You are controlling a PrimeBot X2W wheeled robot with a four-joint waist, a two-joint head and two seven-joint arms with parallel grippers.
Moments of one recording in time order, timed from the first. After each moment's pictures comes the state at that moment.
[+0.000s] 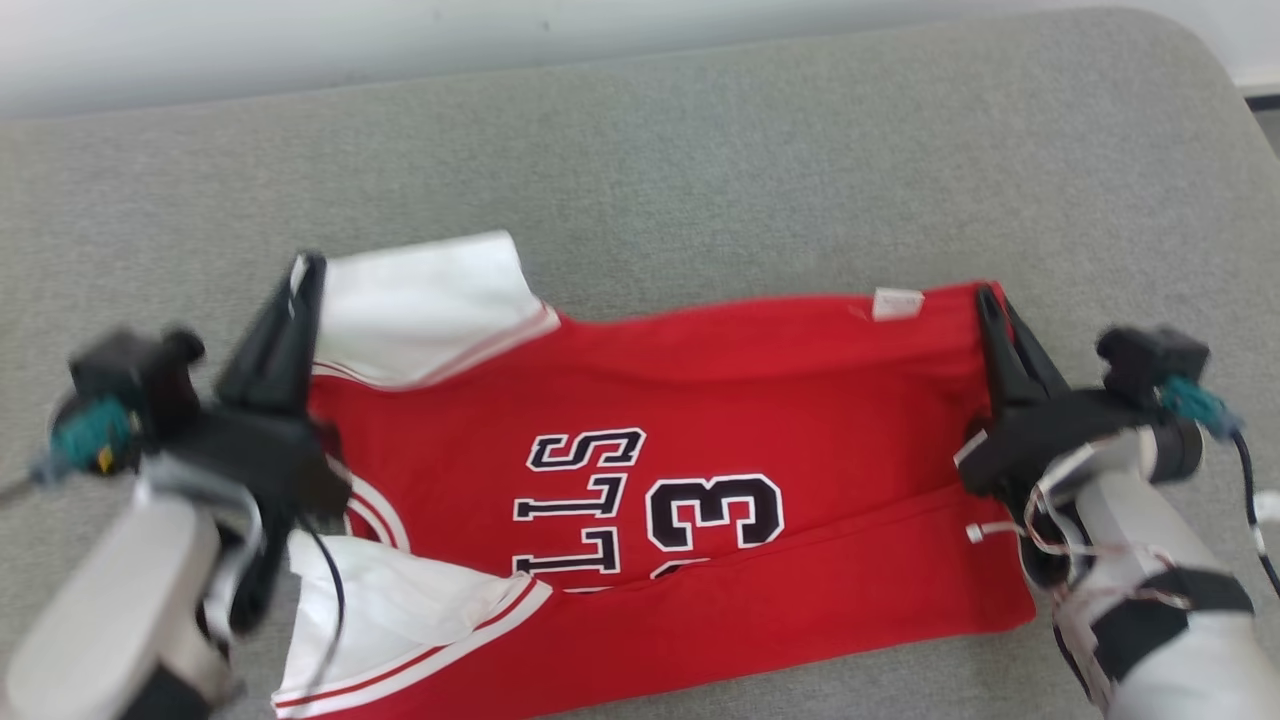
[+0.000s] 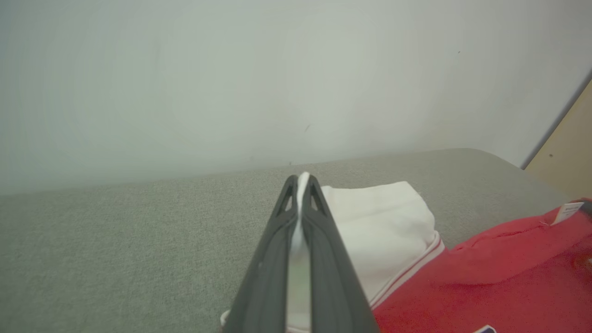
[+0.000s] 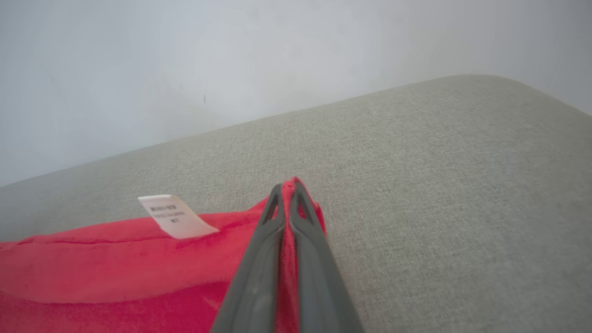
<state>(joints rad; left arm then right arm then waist) -0.65 0.49 -0.54 0.38 -0.77 -0.05 -0.26 -0.63 -0.31 0.26 0.74 0.57 0.13 -0.26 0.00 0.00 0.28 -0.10</state>
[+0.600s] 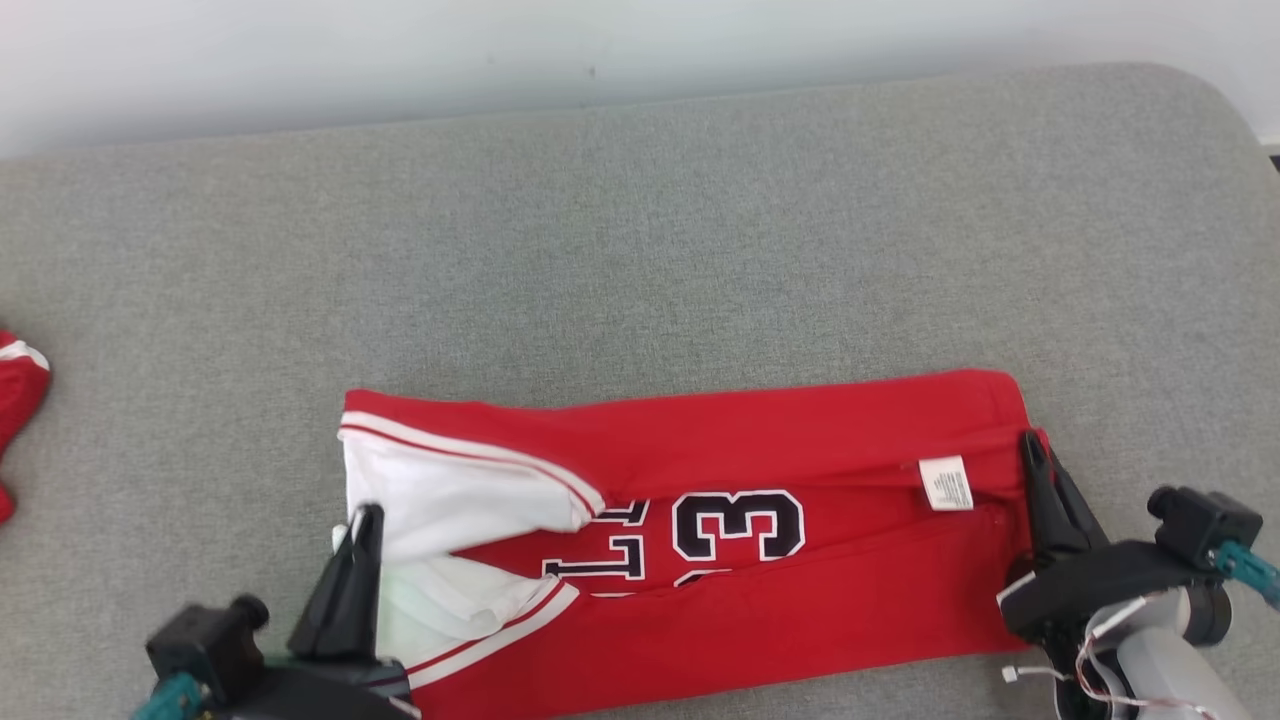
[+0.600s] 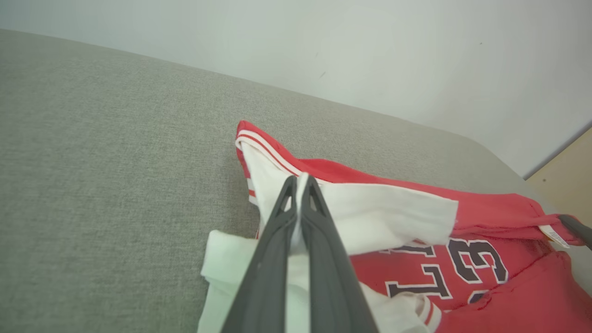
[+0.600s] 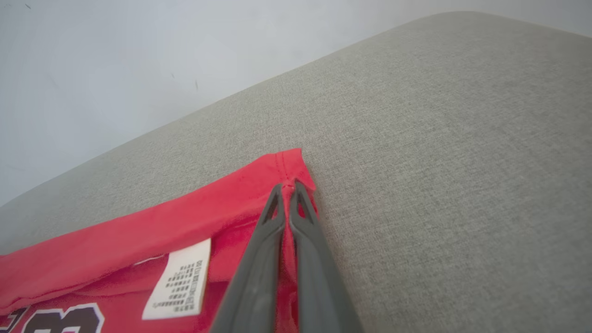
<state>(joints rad) -0.15 0.33 -0.35 0.16 -0.69 -0.02 -0.26 -0.30 -0.31 0.15 0.54 0.67 0.13 -0.26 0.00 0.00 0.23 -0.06</state>
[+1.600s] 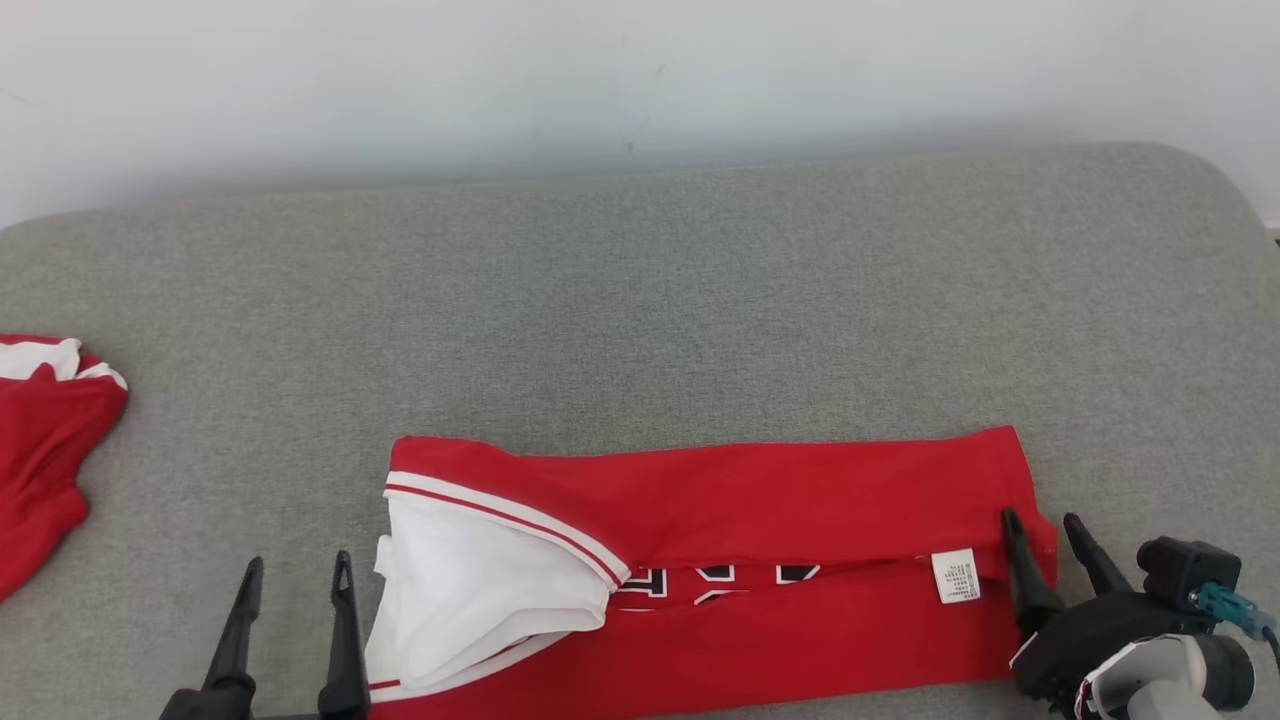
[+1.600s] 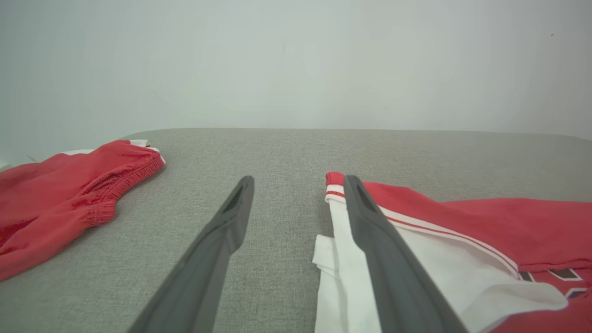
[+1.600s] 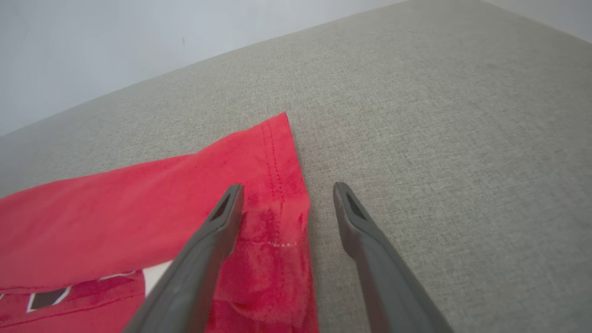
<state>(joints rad) 0.02 0.10 -0.02 0.09 -0.16 -0.03 -0.26 -0.26 -0.31 0.12 0.63 0.55 0.13 -0.20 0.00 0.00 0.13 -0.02</state>
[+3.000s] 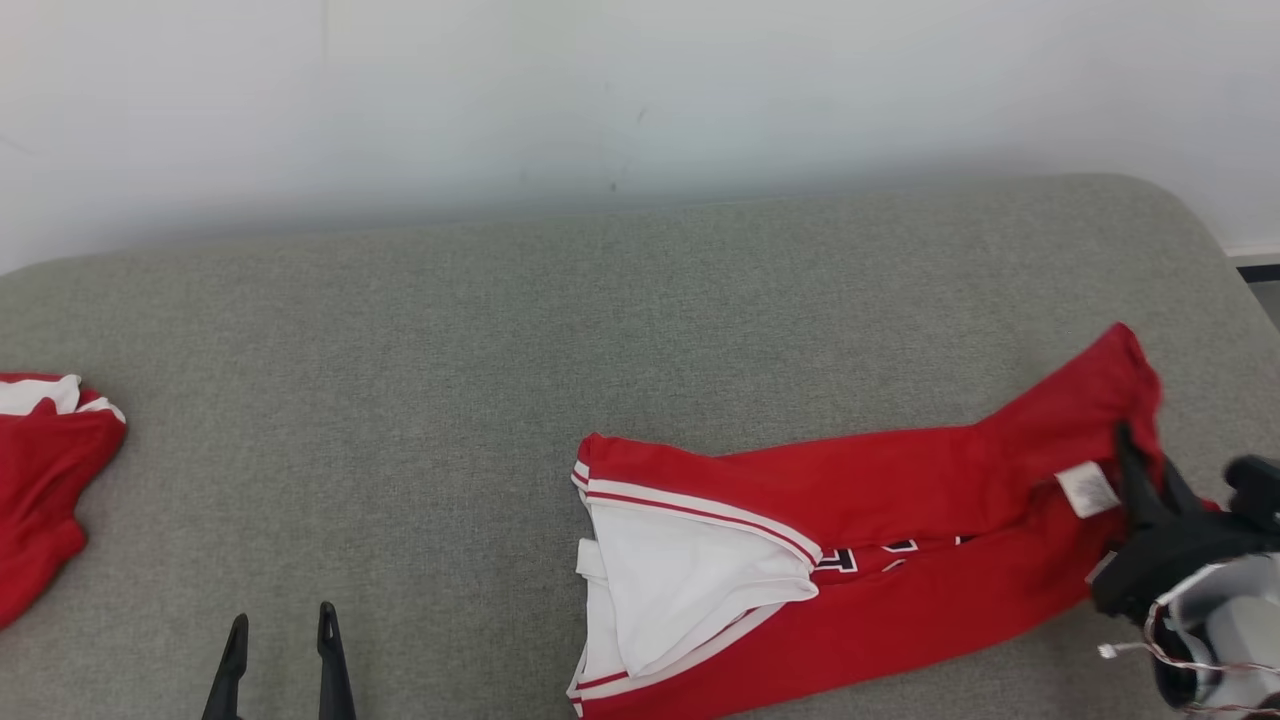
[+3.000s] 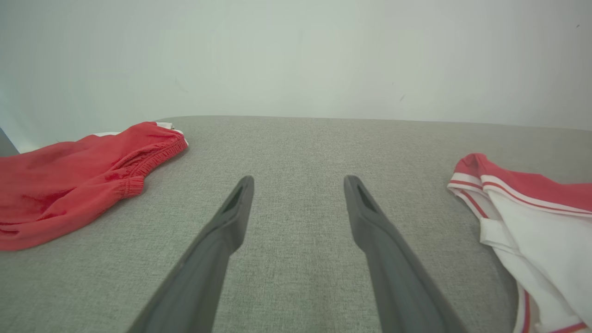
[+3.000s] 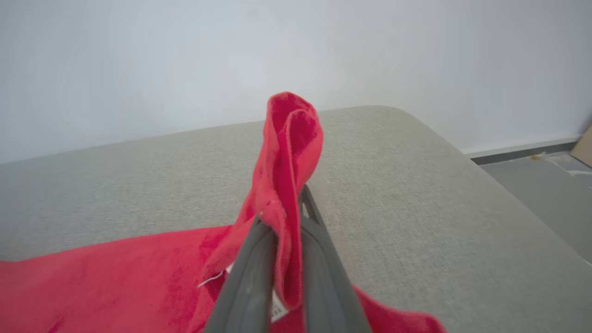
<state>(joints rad) 0.08 0.05 0.04 0.12 -0.12 0.00 -0.26 -0.39 -0.46 0.12 0.74 0.53 0.13 -0.25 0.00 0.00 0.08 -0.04</state>
